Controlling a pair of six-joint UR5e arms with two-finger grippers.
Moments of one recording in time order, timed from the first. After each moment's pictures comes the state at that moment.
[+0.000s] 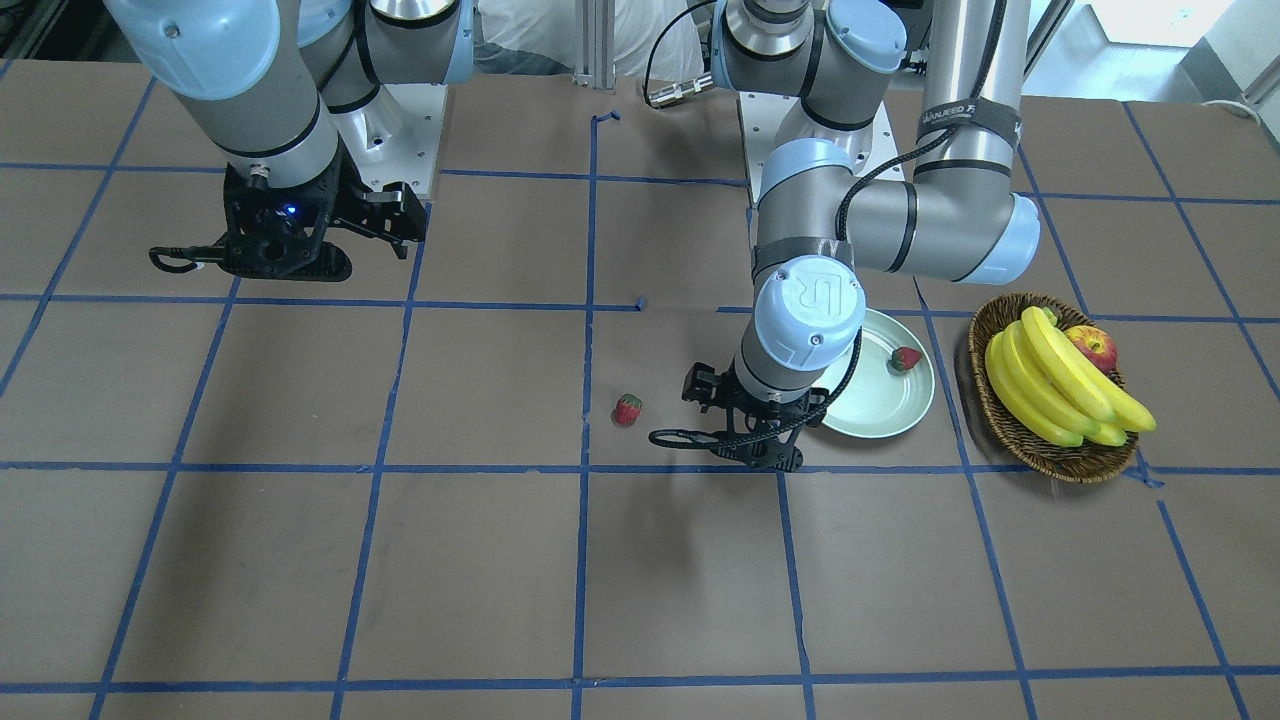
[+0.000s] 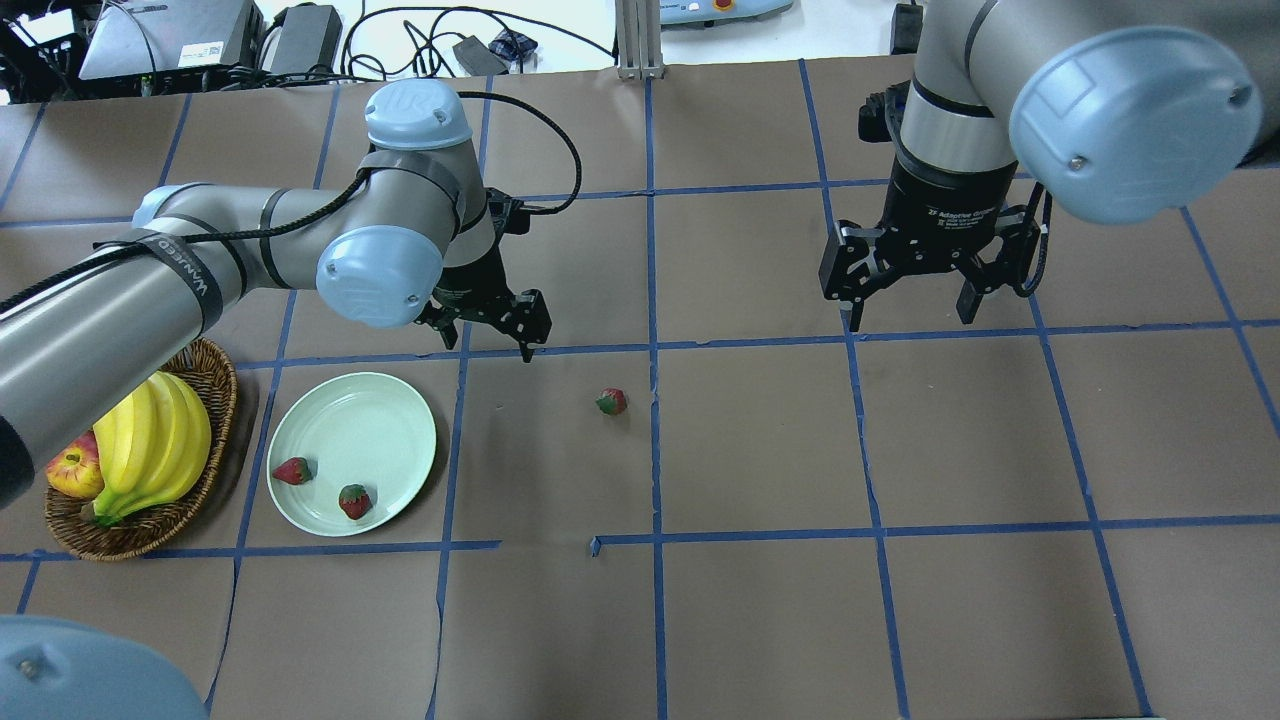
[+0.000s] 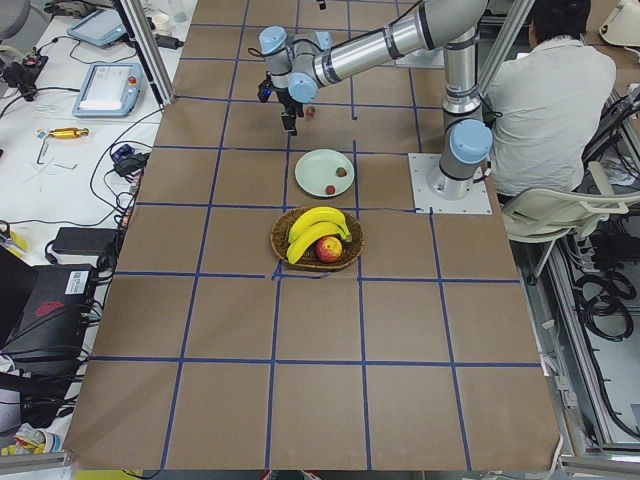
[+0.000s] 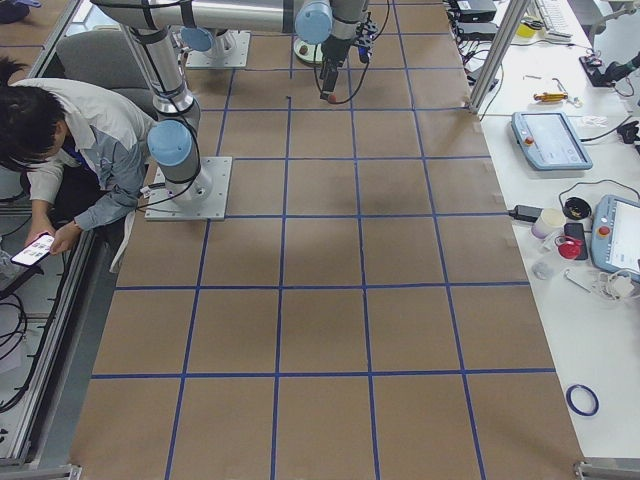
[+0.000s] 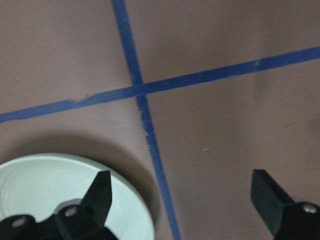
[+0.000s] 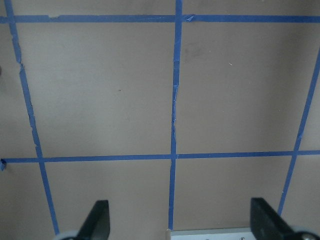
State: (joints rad) left arm -1.70 -1.94 -1.75 -1.21 1.55 0.10; right arm 1.63 -1.52 1.62 -1.44 -1.61 0.06
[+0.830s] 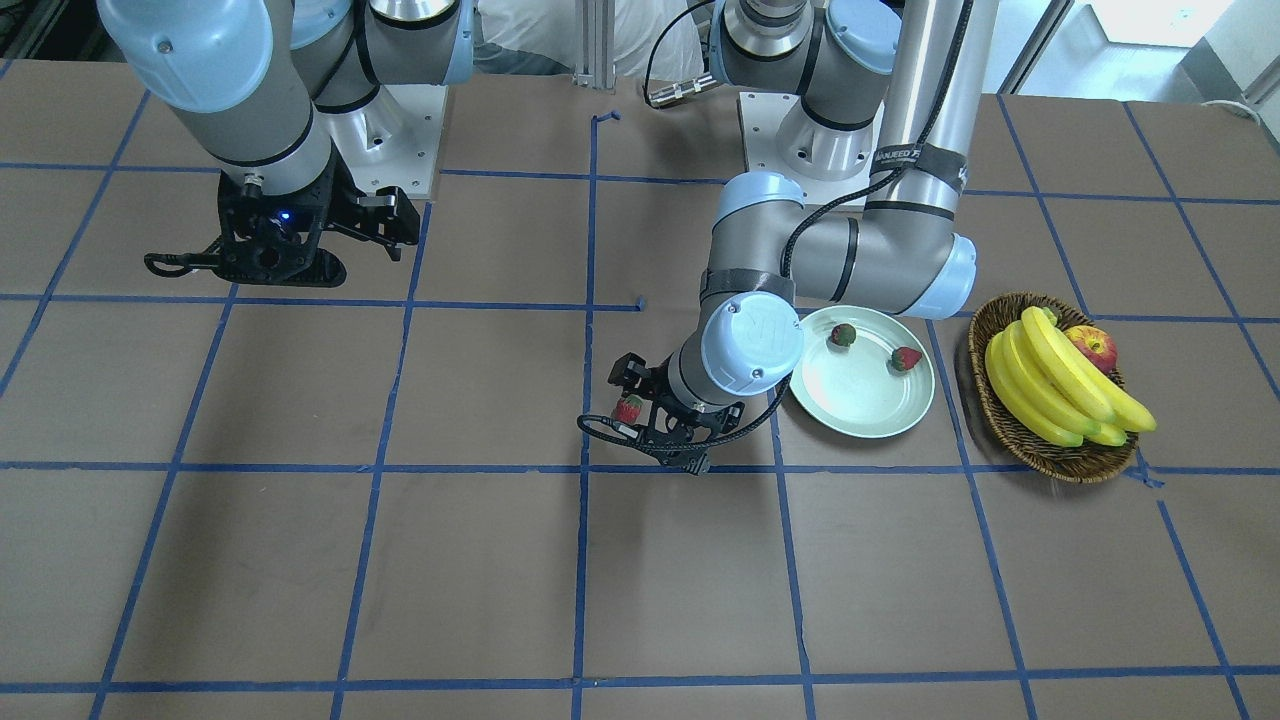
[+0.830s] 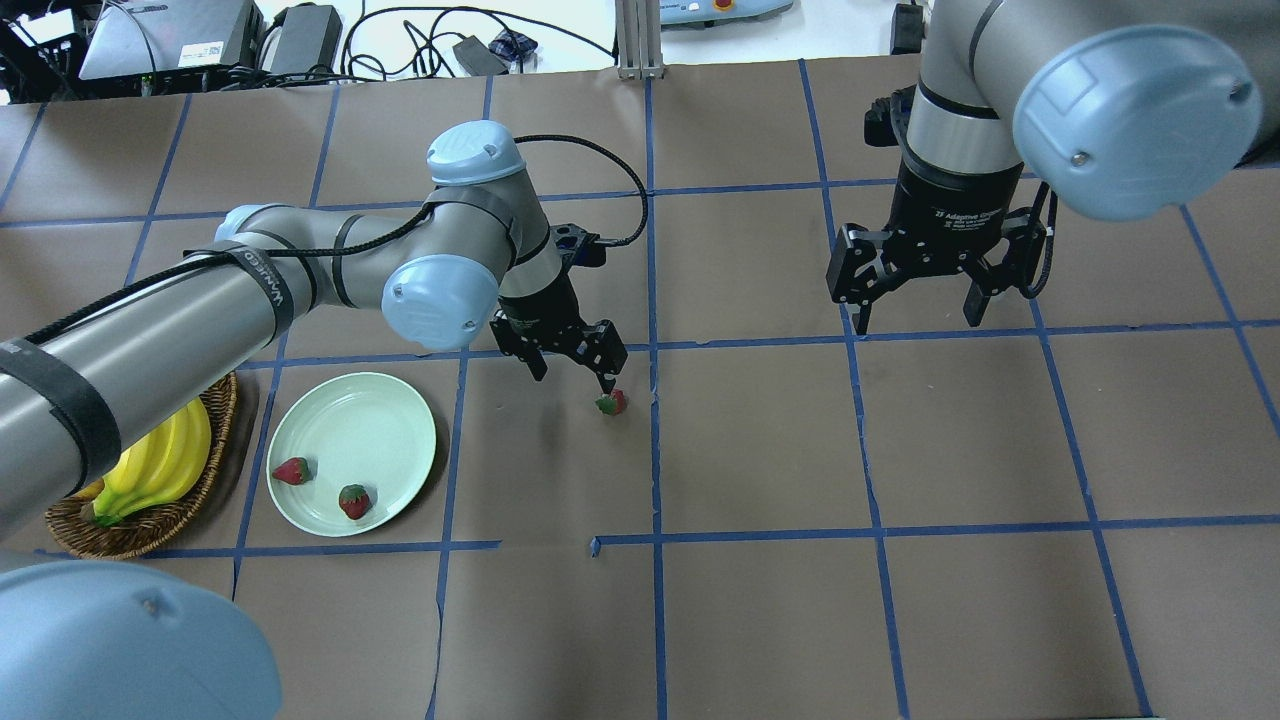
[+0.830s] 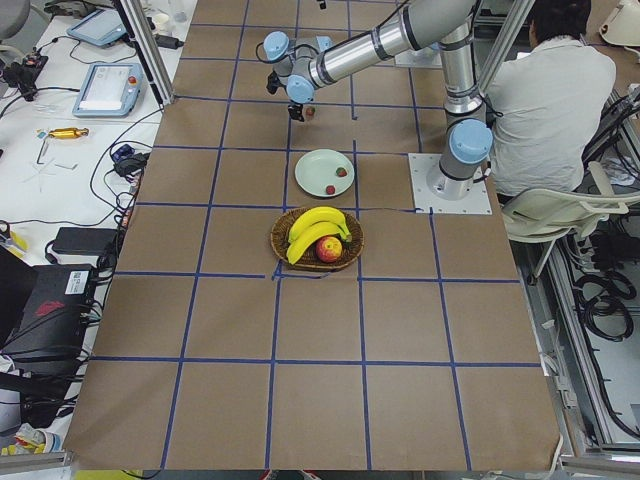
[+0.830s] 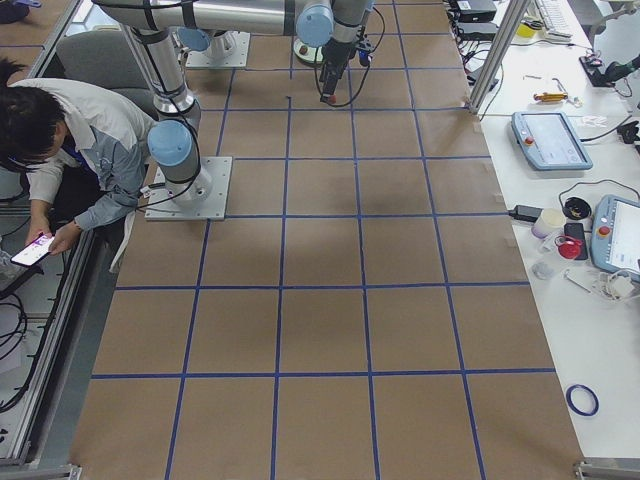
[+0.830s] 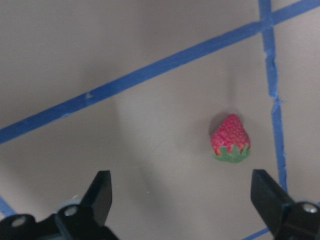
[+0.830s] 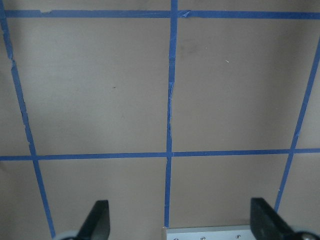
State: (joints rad) left arm -1.77 -2.03 -1.75 -1.19 1.36 0.18; right arm 1.63 -1.51 1.63 -1.43 -1.61 0.05
